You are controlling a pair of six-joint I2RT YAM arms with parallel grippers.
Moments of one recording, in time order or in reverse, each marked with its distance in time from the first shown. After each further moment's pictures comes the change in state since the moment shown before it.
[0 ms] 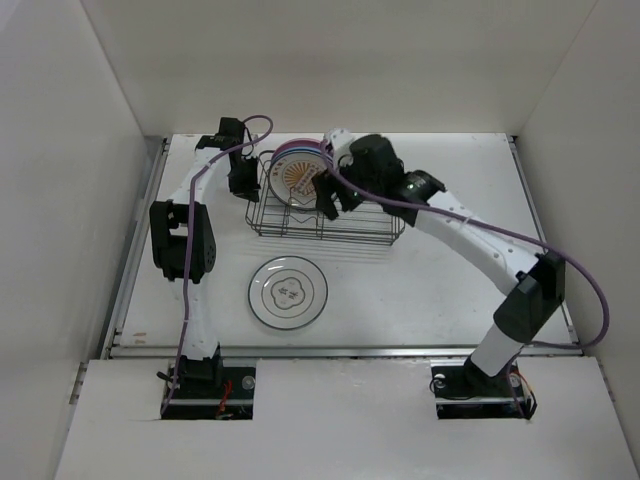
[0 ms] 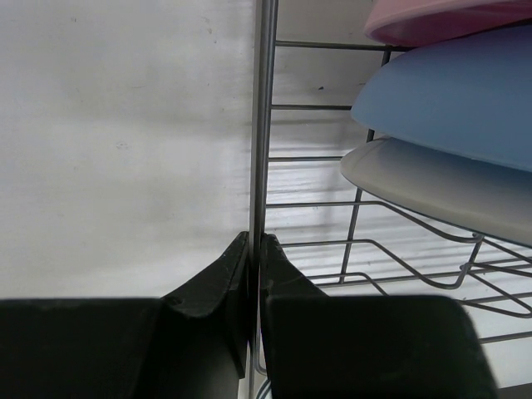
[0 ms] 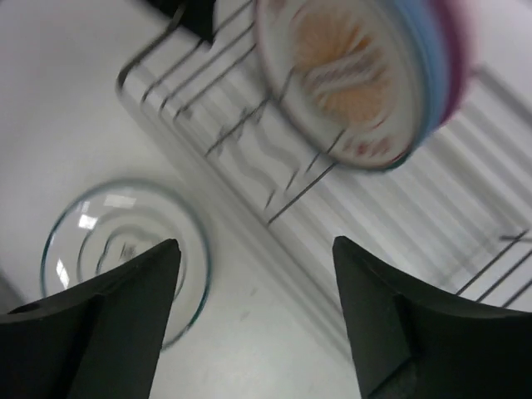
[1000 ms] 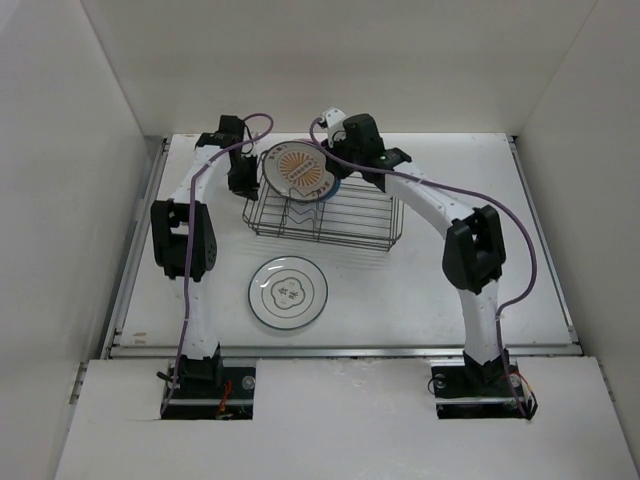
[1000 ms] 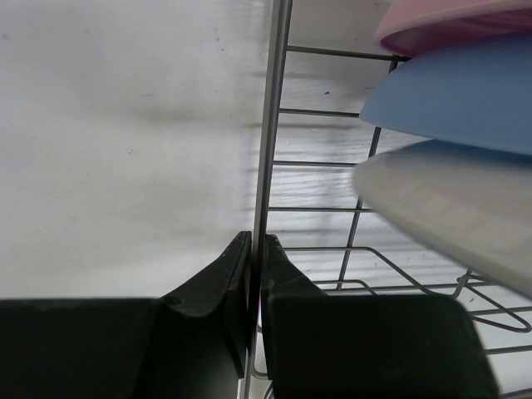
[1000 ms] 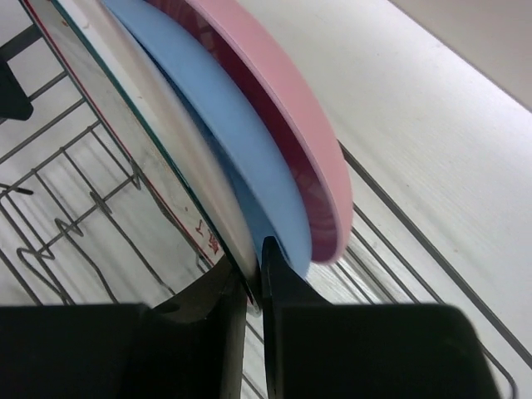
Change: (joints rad) left arm 0.002 0.022 0.042 -0.024 -0.010 0.024; right arm -0.193 0.465 0.336 0.201 -0.053 -0.126
